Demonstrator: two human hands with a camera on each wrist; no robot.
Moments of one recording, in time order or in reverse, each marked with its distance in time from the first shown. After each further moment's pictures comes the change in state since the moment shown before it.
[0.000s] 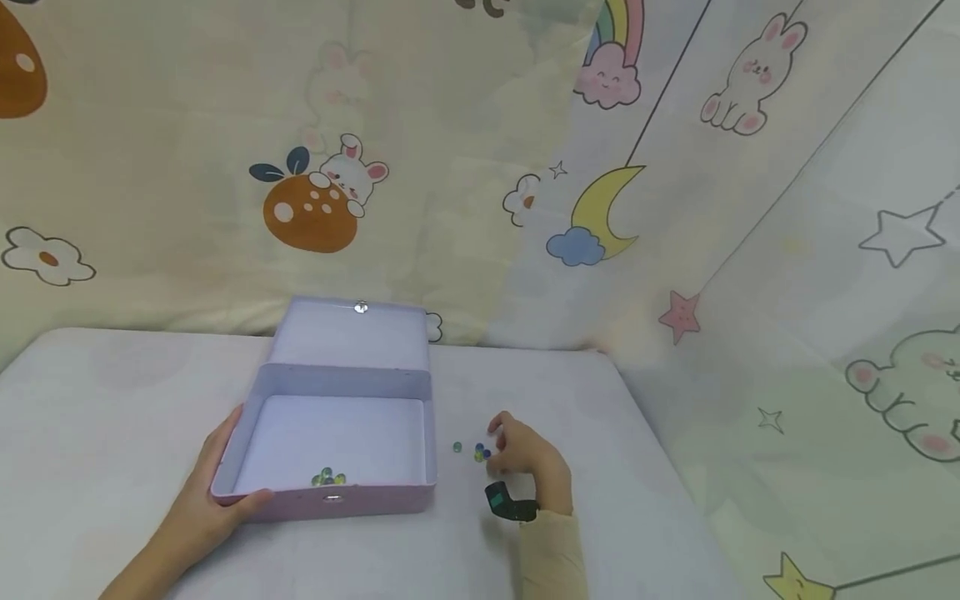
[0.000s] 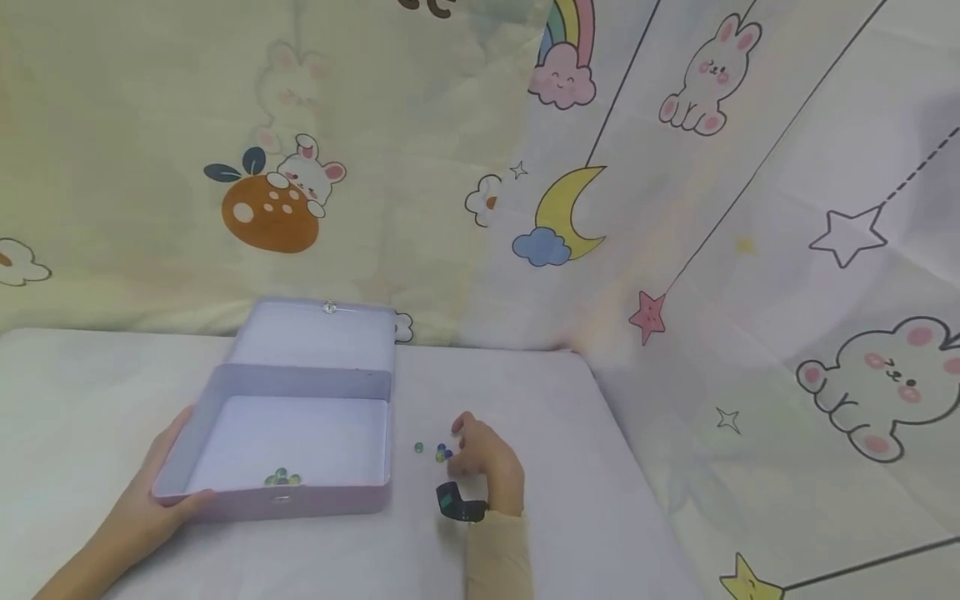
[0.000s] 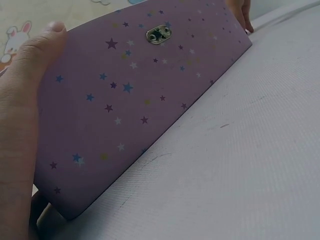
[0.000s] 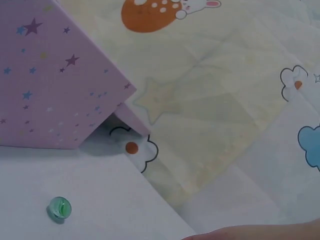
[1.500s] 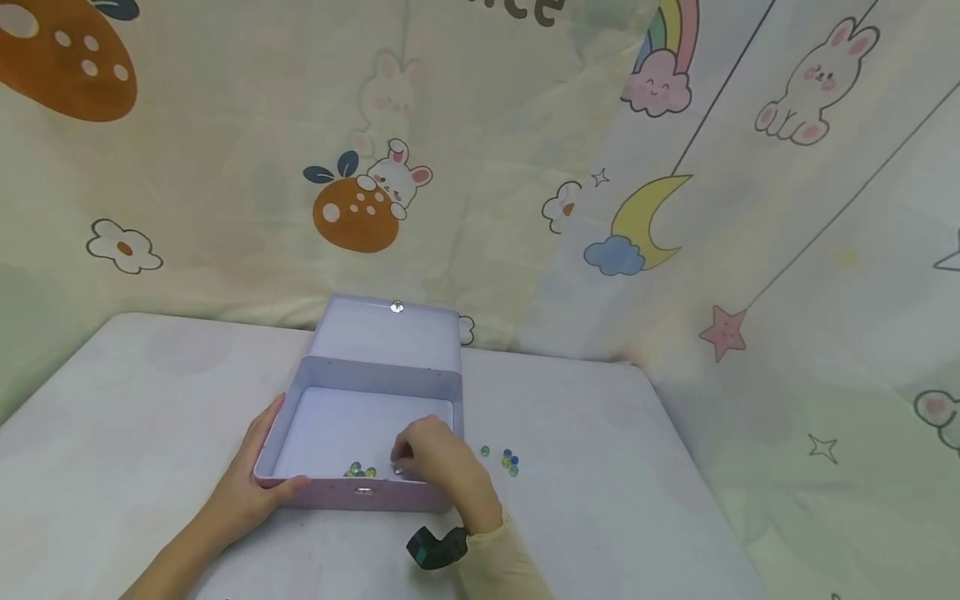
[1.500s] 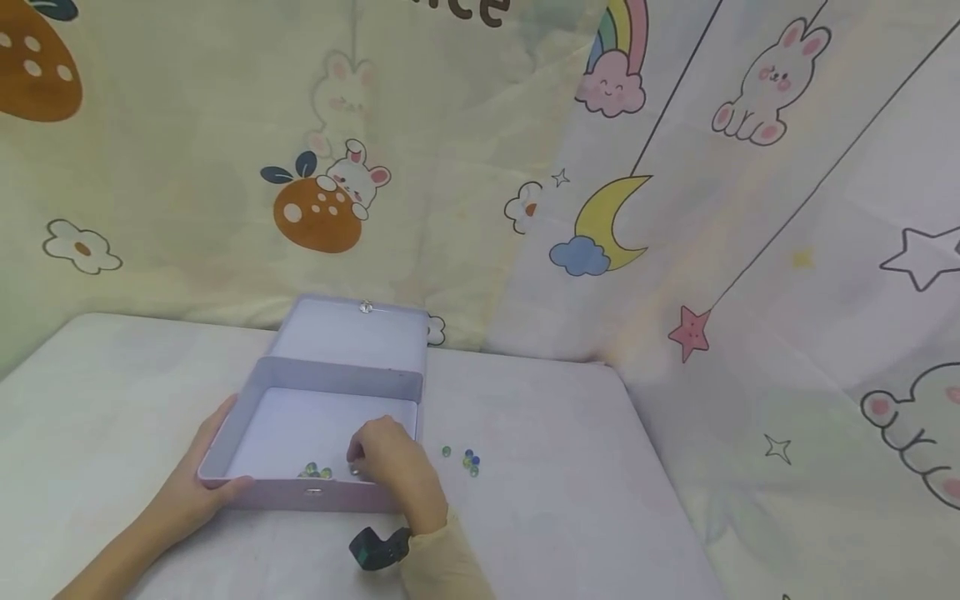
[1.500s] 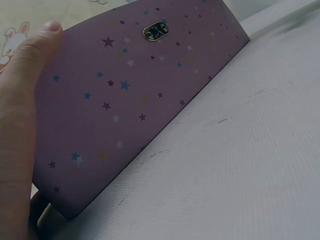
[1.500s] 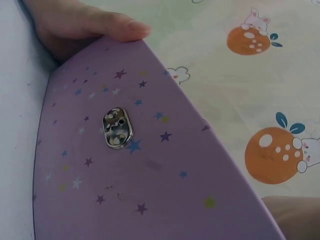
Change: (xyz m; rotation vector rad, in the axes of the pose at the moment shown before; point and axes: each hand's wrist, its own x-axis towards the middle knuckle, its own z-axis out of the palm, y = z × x) left_hand 0.000 0.001 -0.003 -0.034 -0.001 -0.023; right_hand 0.000 -0.149 0.071 -0.296 0.039 -0.478
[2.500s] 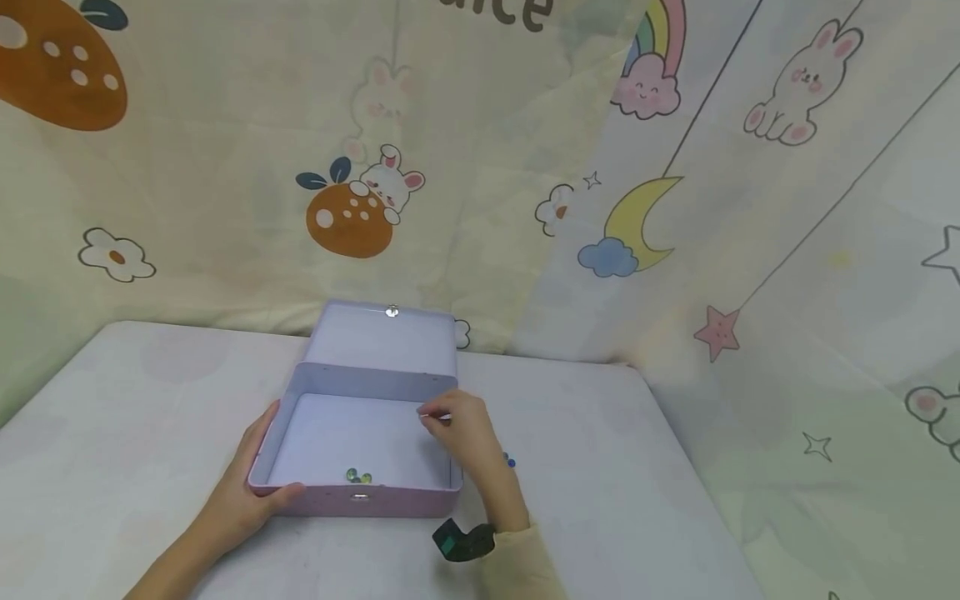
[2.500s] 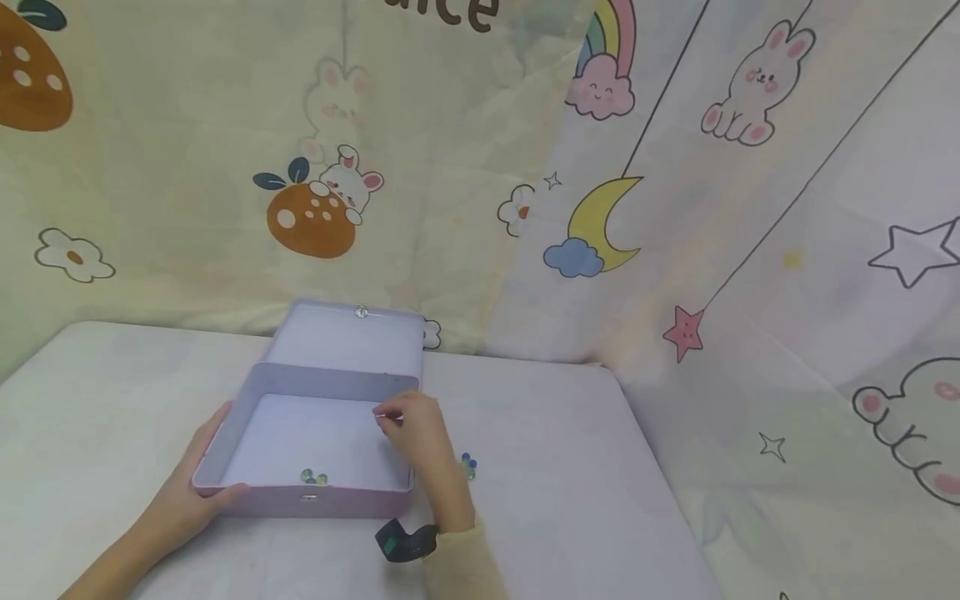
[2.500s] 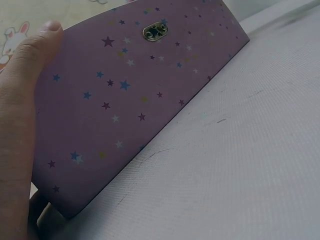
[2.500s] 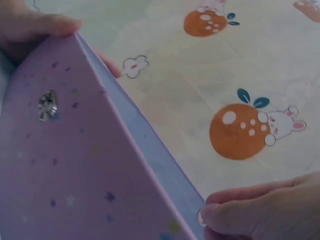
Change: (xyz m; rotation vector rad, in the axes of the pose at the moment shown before) left_hand -0.001 -0.001 0.002 0.016 0.001 -0.002; right_hand -0.008 0.032 -0.023 0.309 0.409 0.052
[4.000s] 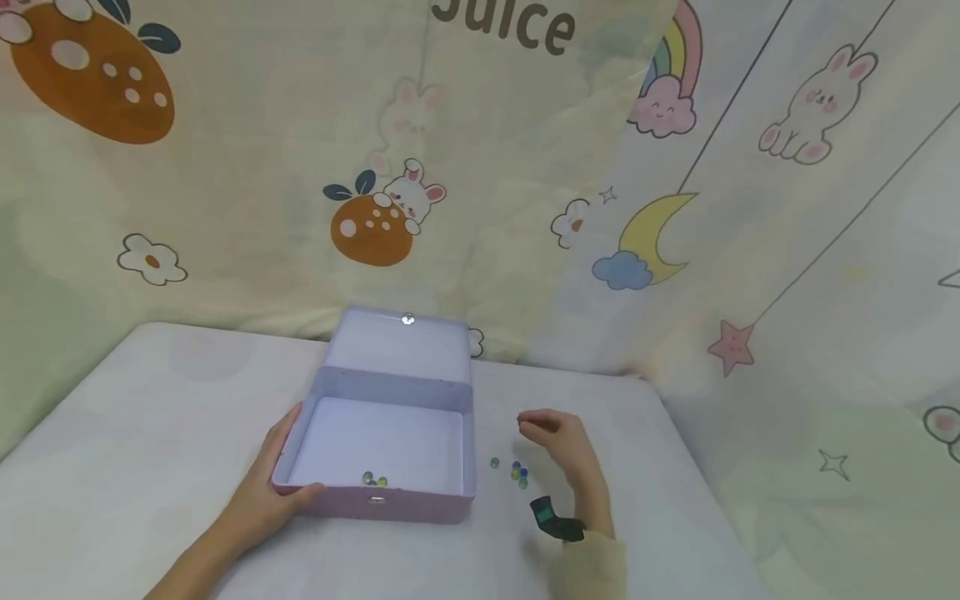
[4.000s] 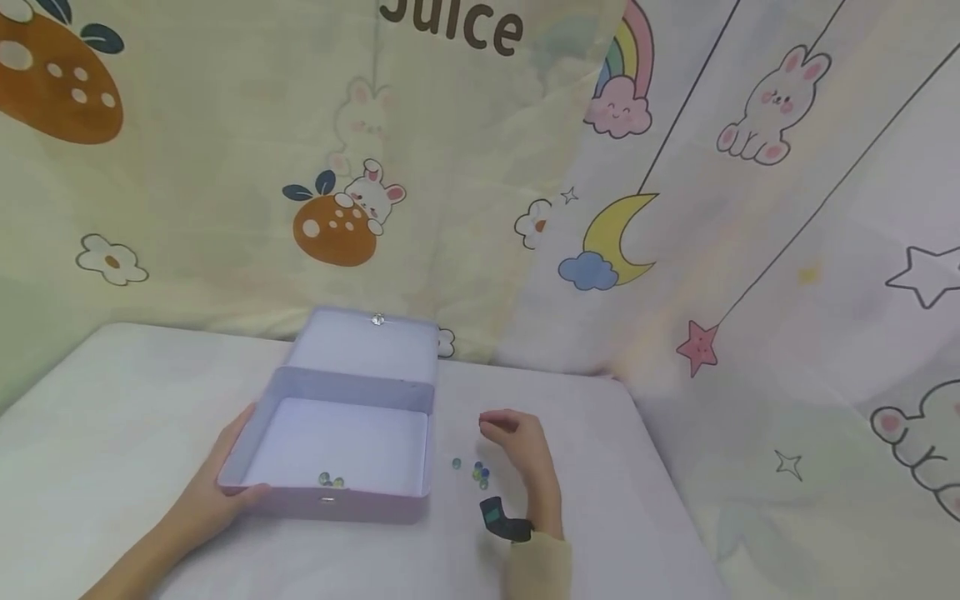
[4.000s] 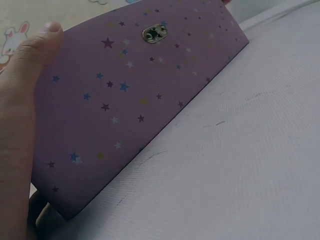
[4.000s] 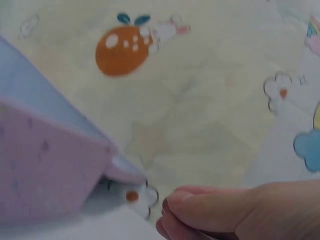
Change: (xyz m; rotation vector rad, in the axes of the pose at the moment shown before) left_hand 0.000 -0.001 0.000 0.017 0.018 0.004; right_hand -0.029 0.100 -0.063 0.296 0.050 0.417
